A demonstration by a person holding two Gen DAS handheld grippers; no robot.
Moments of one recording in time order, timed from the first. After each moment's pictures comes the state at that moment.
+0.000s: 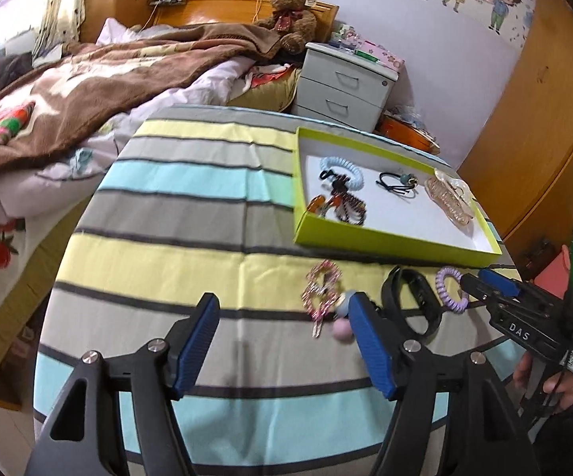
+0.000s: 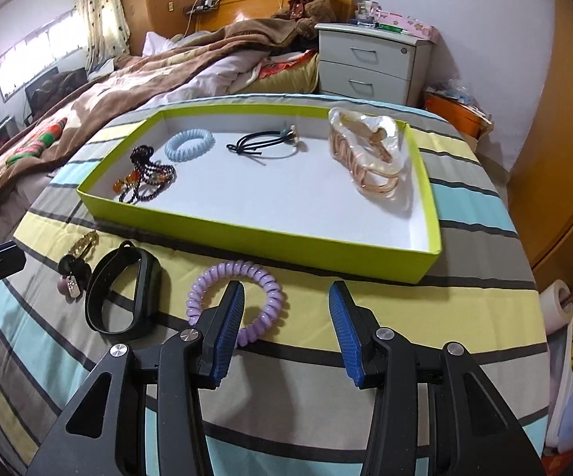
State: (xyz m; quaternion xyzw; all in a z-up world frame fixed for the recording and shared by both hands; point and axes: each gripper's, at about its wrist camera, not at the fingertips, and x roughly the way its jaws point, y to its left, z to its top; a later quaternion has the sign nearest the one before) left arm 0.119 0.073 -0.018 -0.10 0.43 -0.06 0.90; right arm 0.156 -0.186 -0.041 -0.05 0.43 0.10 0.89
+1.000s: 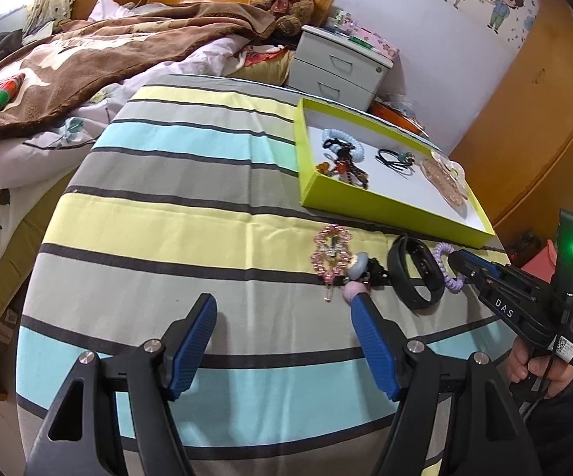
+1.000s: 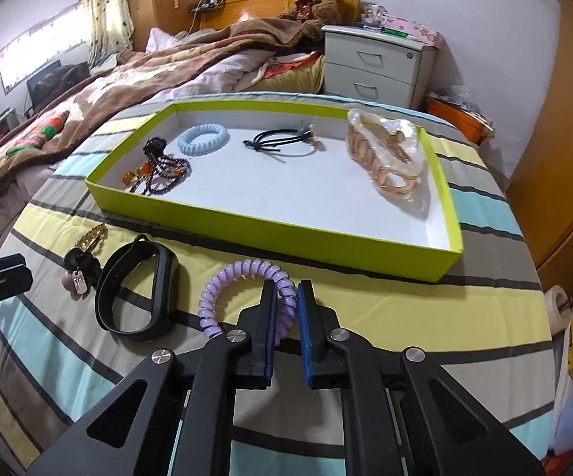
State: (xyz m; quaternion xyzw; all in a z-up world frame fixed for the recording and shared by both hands) left arm 0.110 0.082 -0.036 -0.12 0.45 -0.09 0.88; right arm 0.149 -0.175 -0.040 -0.05 0.43 0.10 0.90
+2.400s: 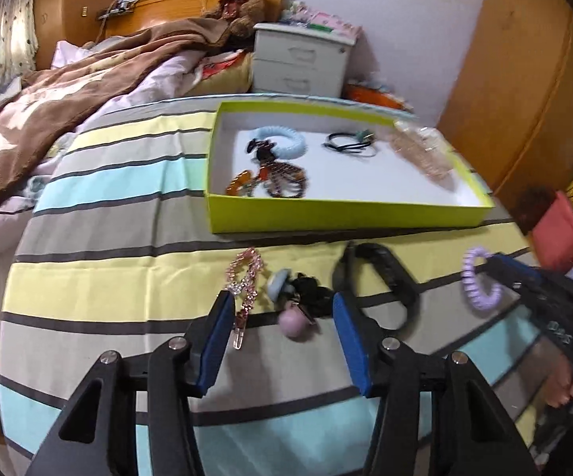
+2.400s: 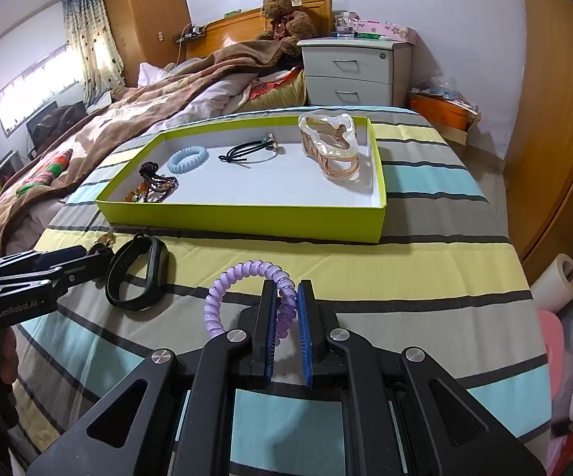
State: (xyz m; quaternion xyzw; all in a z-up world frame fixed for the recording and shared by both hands) left arm 0.137 0.009 -0.034 -0.02 0.44 -0.10 0.89; right arm 0.119 -0.220 -0.028 0.01 0.40 0.10 0.91
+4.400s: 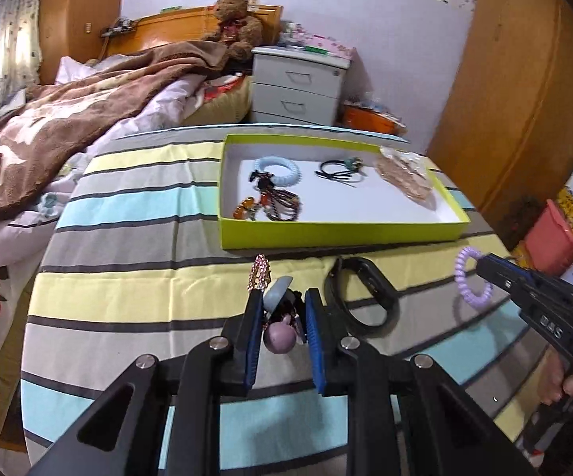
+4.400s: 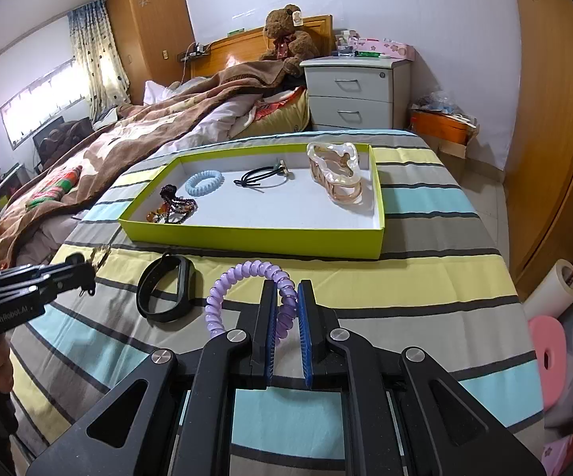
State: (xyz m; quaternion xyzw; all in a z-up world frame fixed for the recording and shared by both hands) left arm 0.110 0.023 -0.005 -0.03 0.41 -0.12 0.90; right arm 0.104 -0.216 -0.007 0.02 0.37 0.11 0.92
